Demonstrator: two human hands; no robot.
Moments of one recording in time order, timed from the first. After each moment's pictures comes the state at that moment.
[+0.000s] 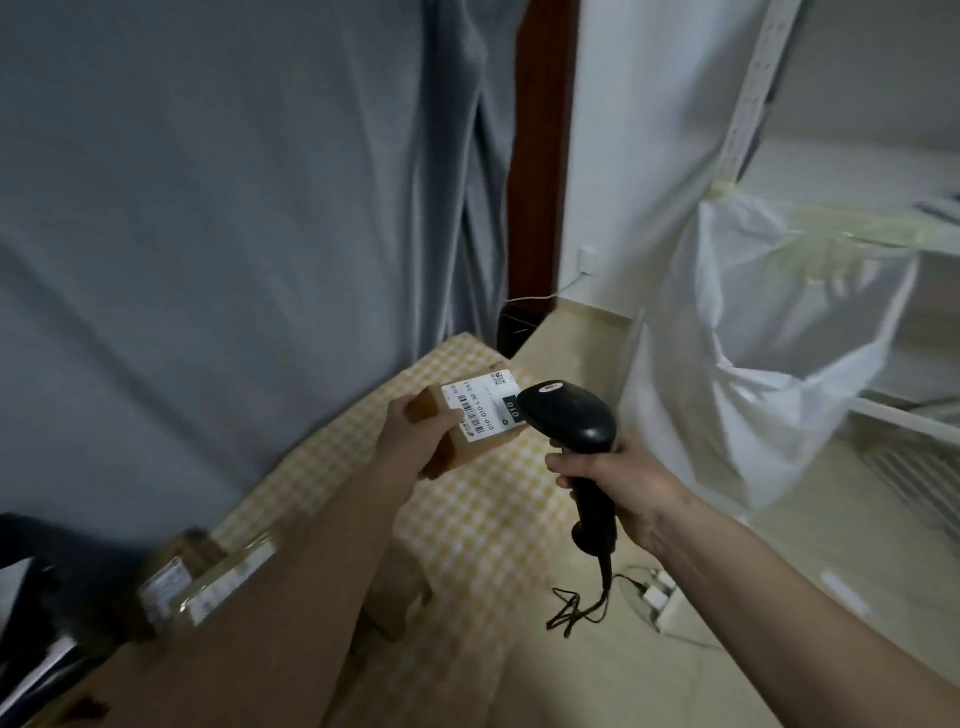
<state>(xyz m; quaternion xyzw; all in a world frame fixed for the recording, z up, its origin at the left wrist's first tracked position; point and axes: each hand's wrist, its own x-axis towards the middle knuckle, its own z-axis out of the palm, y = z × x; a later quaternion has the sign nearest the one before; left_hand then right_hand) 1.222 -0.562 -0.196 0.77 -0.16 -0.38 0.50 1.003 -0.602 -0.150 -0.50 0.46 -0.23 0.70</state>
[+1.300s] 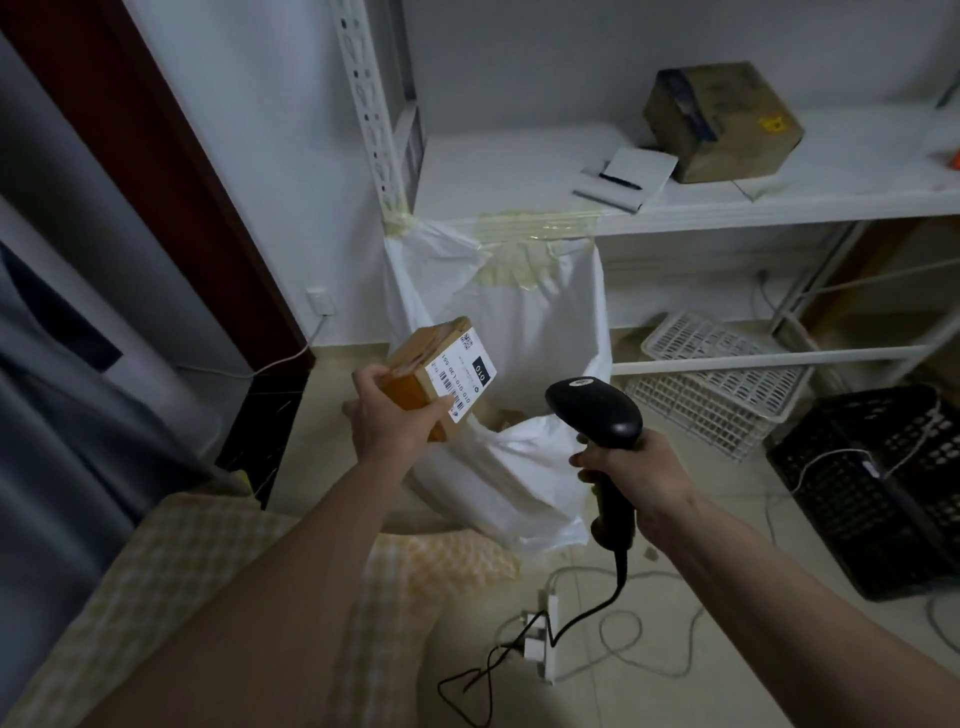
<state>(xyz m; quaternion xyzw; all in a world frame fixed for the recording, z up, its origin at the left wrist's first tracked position) 1.005 -0.992 -0.215 0.73 -0.47 -0.31 0.38 0.785 -0.912 -0.201 -0.30 0.69 -0.43 0.50</state>
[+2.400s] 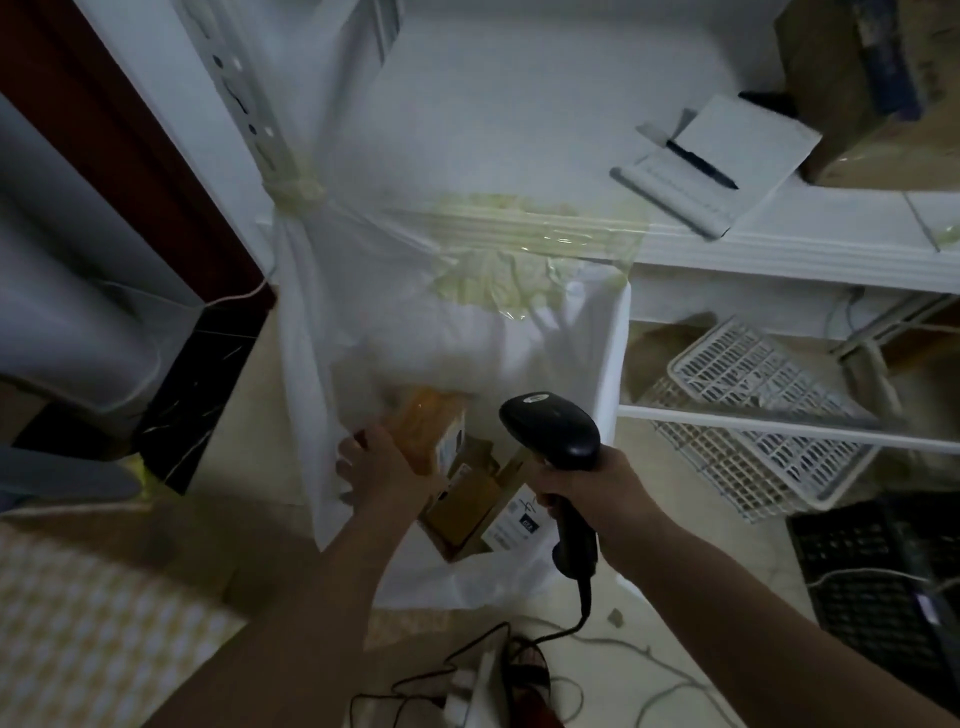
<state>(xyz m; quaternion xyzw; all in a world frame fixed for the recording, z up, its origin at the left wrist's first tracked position) 0.880 -1.239 -0.374 0.86 -0.41 -0.32 0.04 0.680 -1.213 -0.294 -0.34 0.67 -0.27 0.61</state>
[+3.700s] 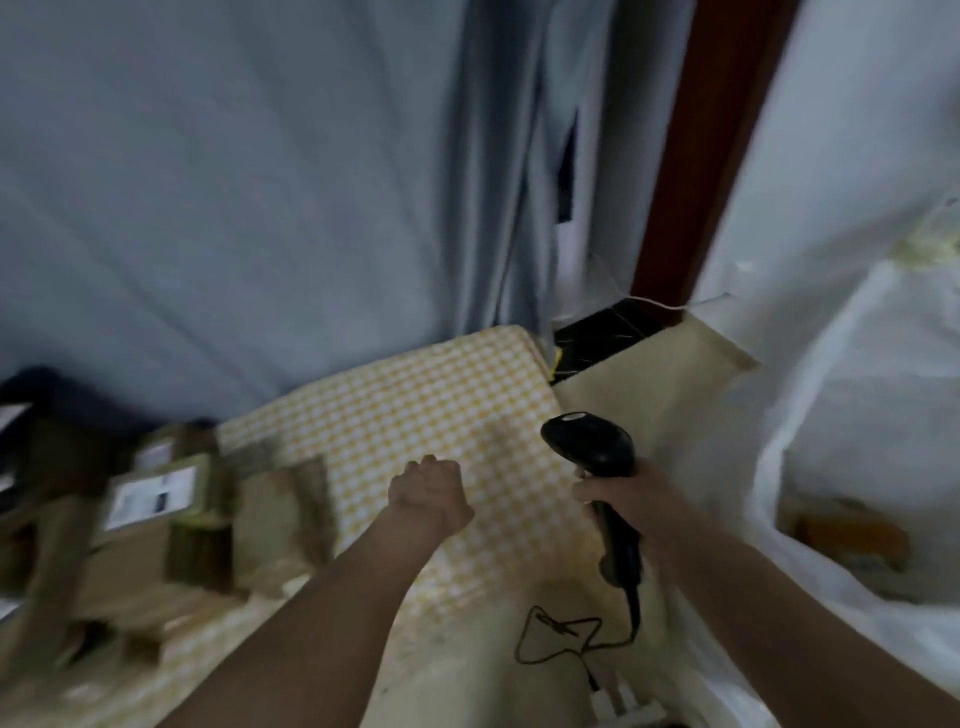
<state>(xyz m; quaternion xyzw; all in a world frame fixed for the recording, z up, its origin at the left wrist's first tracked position) 1.085 -0.784 -0.248 0.93 -0.24 -0.25 -0.08 0.944 -0.945 -0.231 -0.61 0.40 0.03 0.68</state>
